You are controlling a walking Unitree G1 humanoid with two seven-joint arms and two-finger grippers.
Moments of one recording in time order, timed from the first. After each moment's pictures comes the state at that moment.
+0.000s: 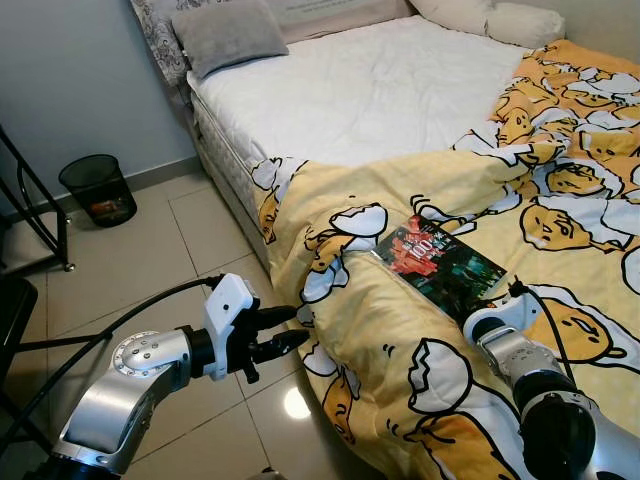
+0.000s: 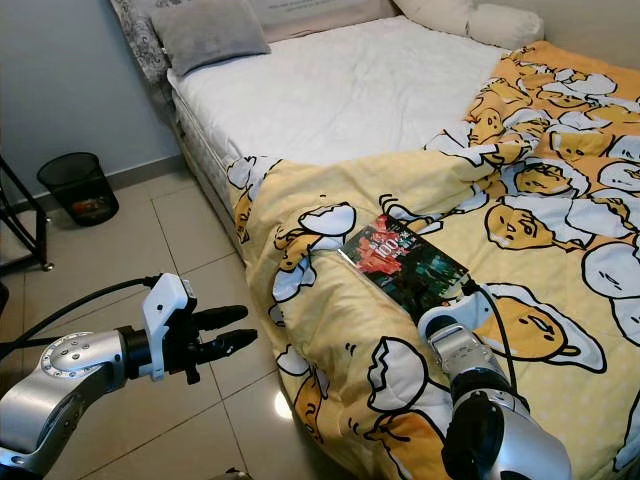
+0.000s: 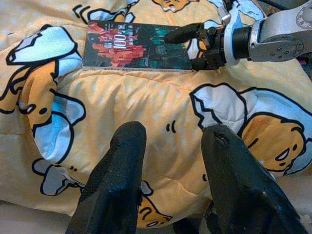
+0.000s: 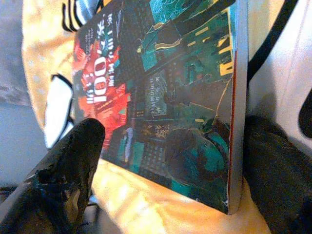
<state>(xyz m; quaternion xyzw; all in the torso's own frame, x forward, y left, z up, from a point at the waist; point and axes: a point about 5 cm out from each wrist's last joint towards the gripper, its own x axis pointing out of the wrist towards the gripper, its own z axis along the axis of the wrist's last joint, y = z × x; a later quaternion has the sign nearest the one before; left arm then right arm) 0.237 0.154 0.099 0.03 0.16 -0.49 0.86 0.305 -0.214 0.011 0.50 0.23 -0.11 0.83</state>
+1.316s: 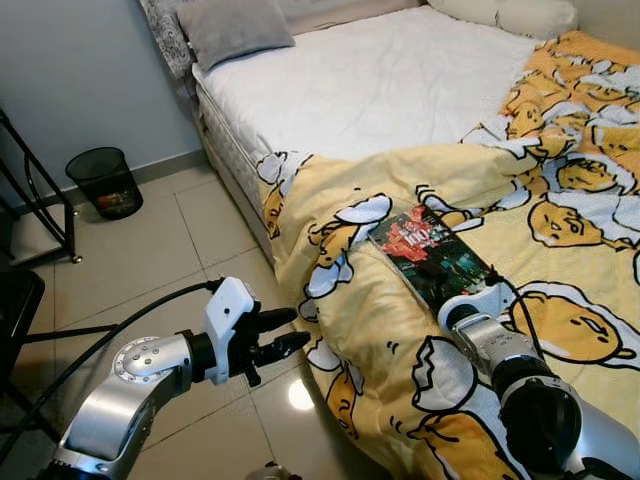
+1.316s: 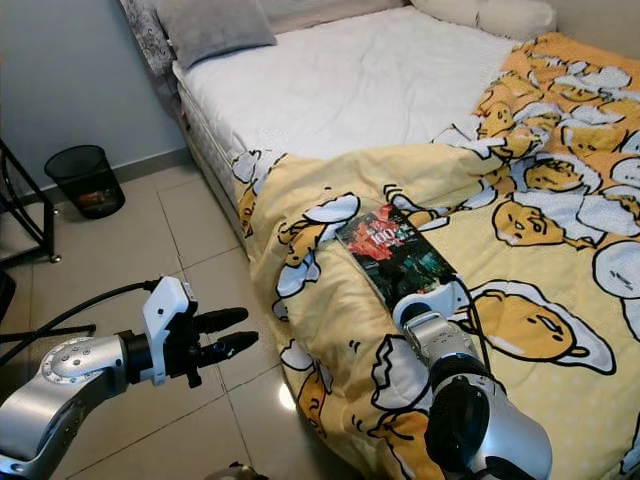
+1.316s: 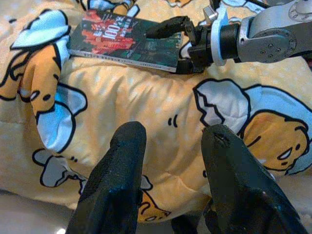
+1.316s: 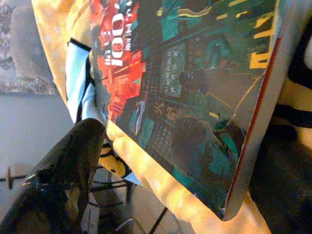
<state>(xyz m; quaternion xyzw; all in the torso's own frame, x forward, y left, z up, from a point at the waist) 0.231 0.154 0.096 0.03 0.17 -0.48 0.86 0.319 -0.186 0.020 0.55 0.23 -0.09 0.80</state>
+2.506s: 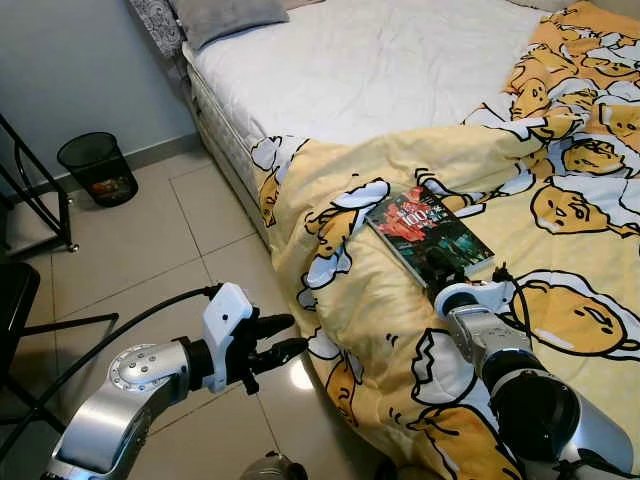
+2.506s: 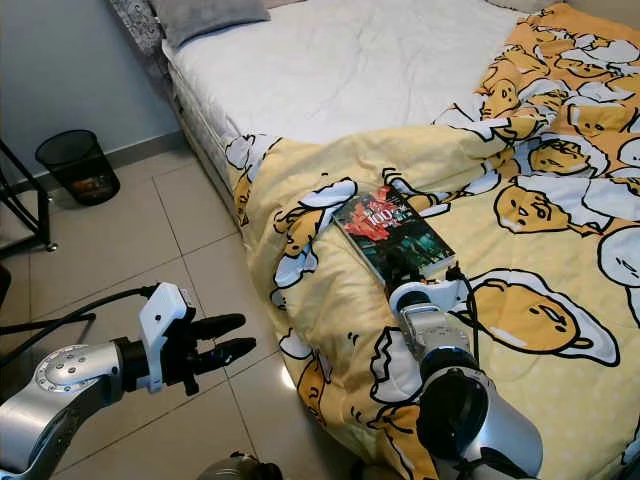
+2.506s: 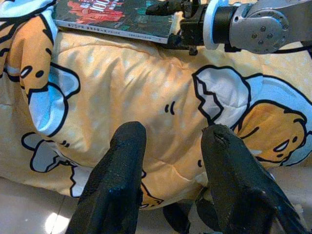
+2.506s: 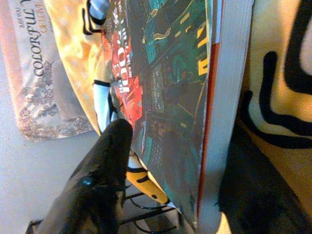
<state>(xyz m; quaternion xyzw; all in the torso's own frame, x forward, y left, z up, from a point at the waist) 0.225 0.152 0.098 0.03 0.17 -0.47 0.86 0.330 -0.179 0.033 0.64 0.15 -0.09 0.75</state>
